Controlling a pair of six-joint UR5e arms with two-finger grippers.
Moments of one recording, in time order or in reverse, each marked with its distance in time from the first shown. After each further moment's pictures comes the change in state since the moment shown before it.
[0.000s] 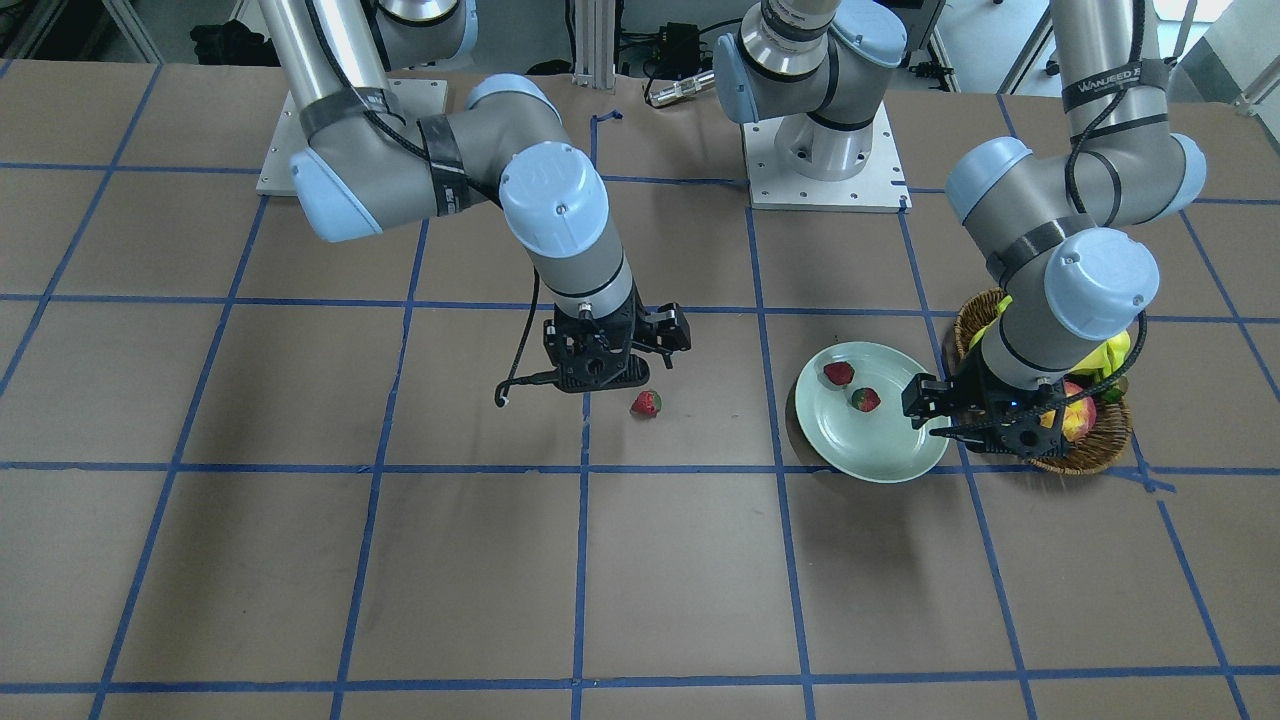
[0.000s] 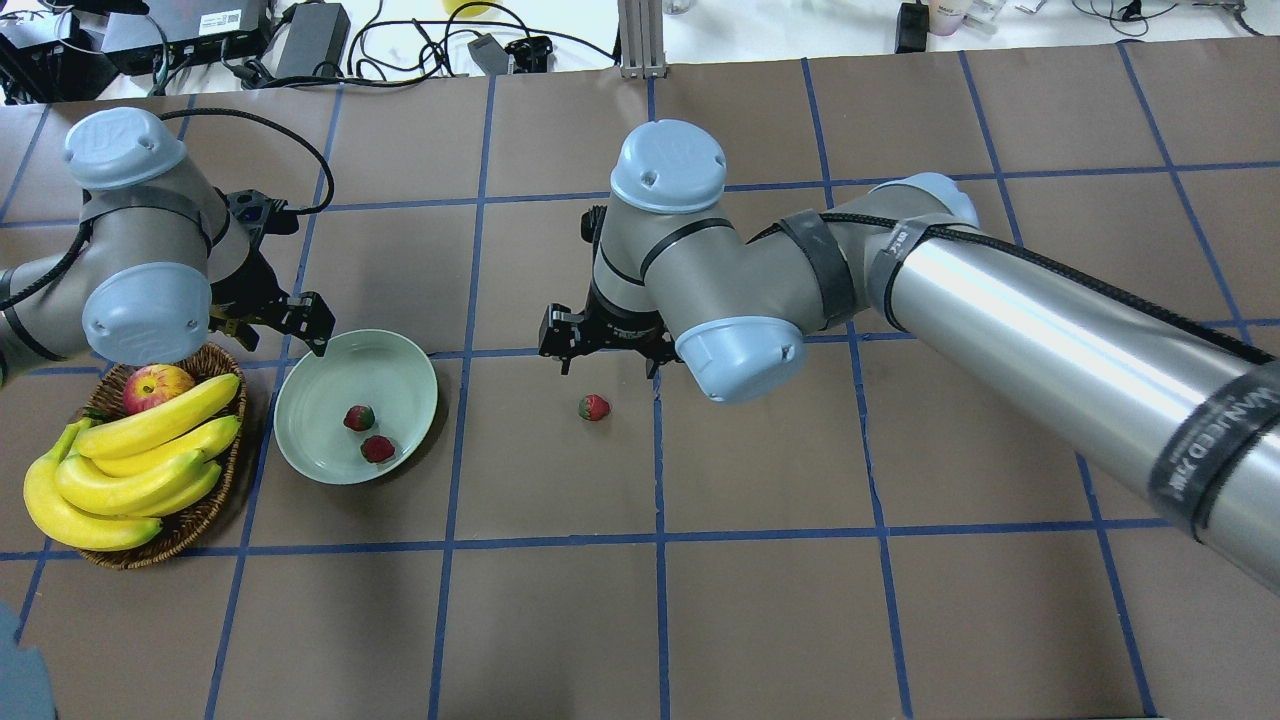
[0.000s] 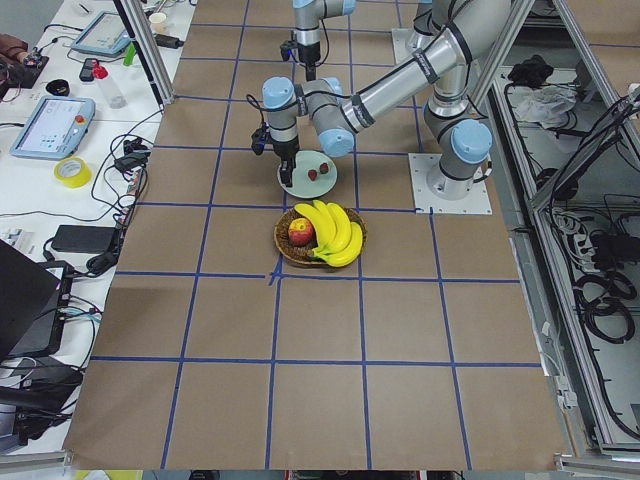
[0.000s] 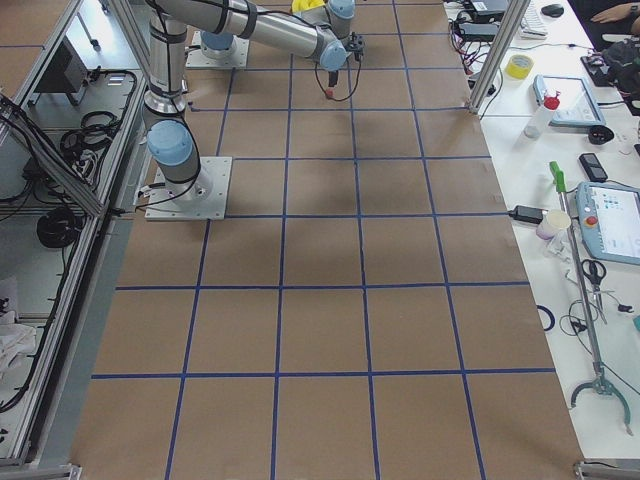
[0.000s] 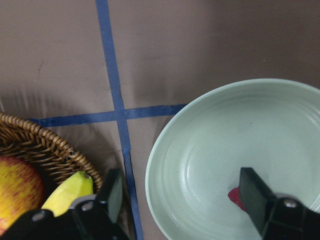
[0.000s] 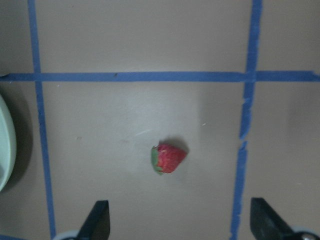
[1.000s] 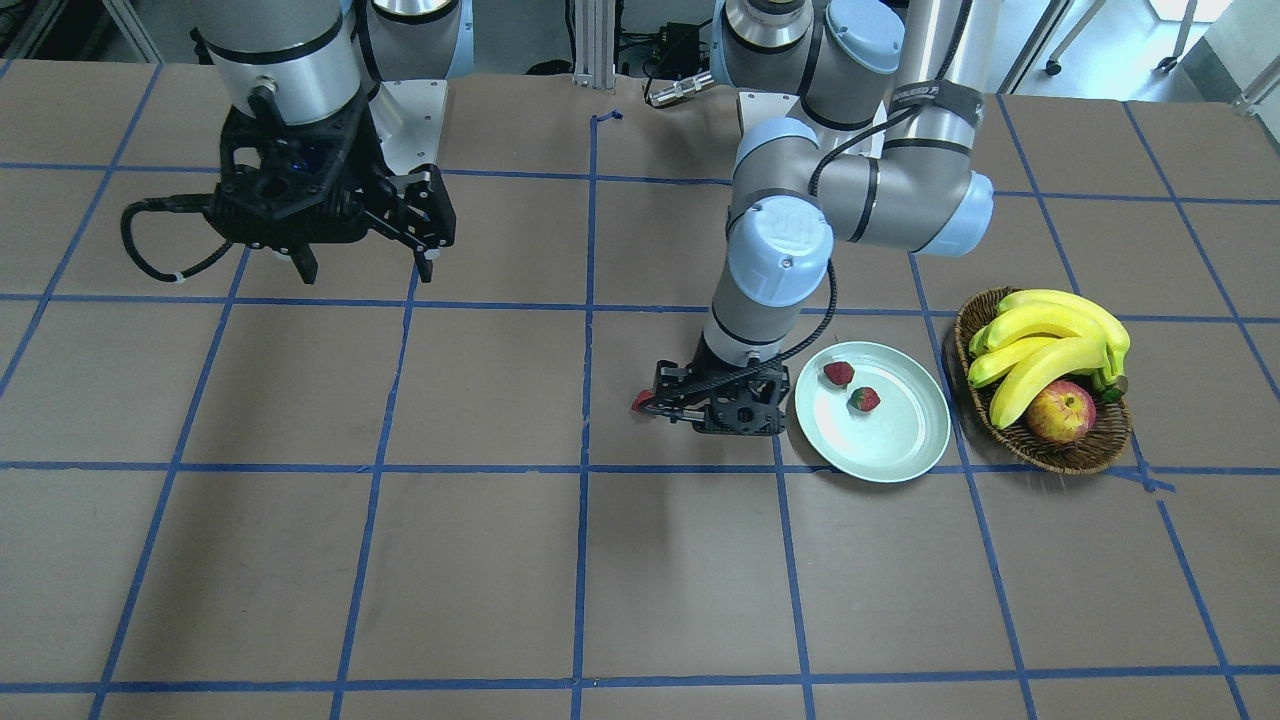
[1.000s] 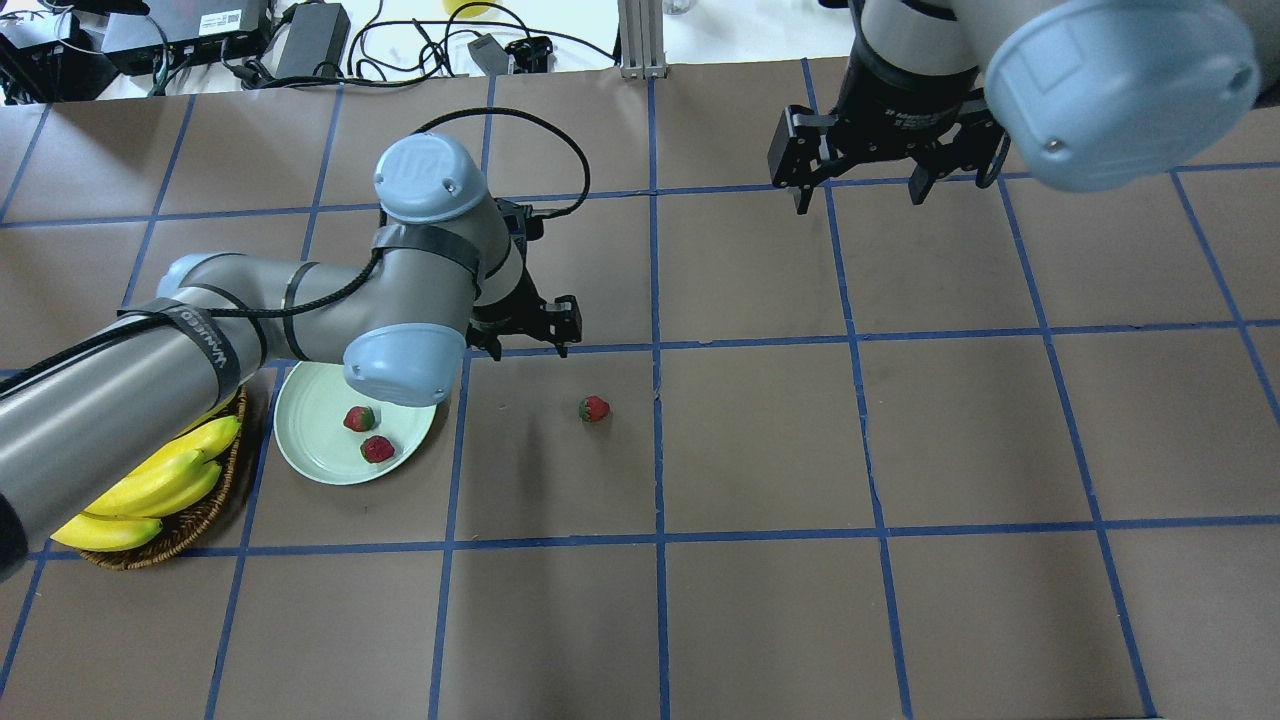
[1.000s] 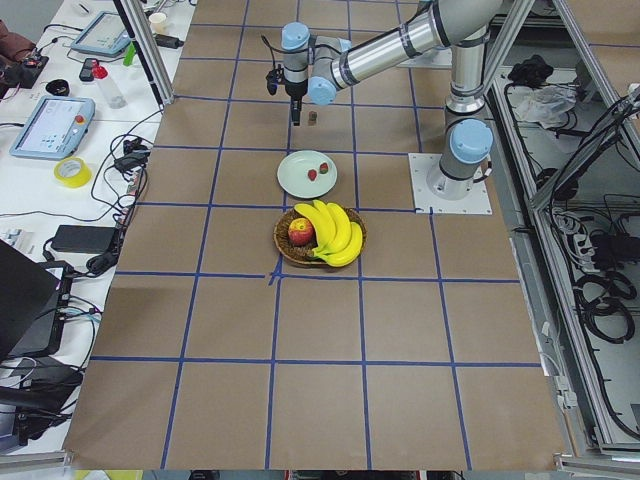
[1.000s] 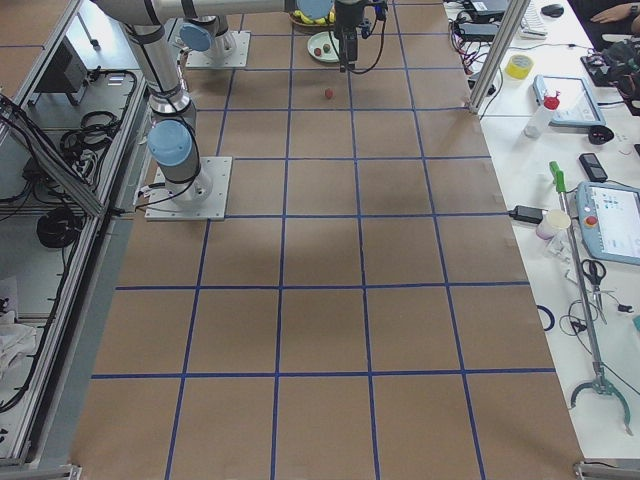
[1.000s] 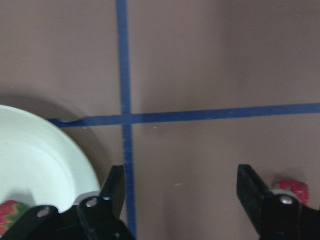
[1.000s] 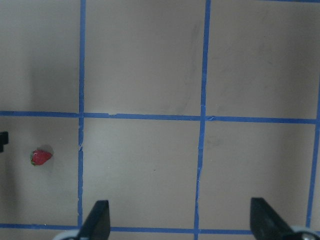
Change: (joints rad) left arm -0.479 -0.073 0.012 0.106 -0.146 -0.573; right arm -0.278 -0.269 -0.242 0.496 -0.209 -0.317
